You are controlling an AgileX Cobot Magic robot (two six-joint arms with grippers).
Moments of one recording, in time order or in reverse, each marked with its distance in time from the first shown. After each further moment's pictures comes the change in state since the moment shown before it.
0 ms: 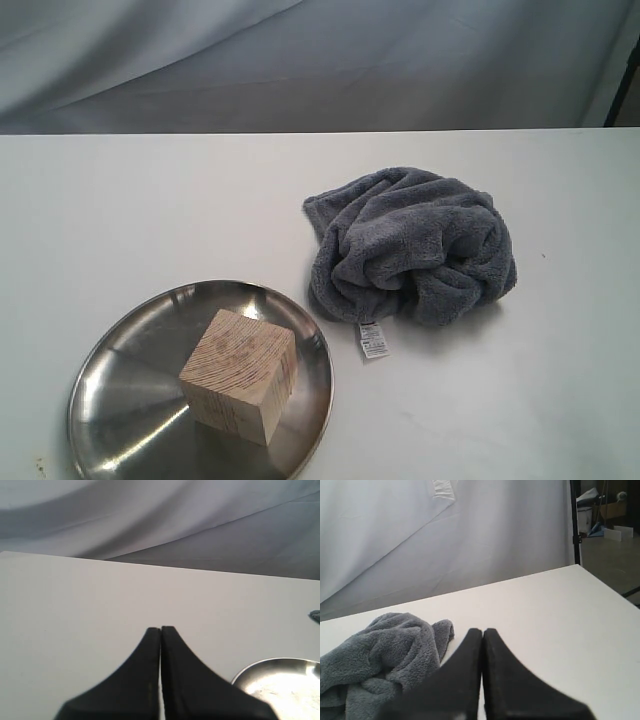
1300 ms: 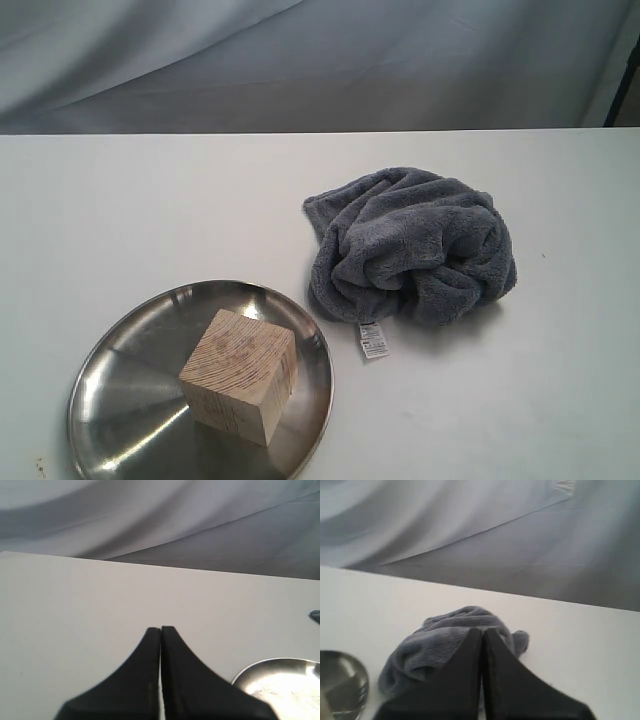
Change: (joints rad) left arm 0.000 0.000 0.000 0.000 0.000 0.000; right arm 0.542 0.209 -0.315 -0.240 0.244 0.055
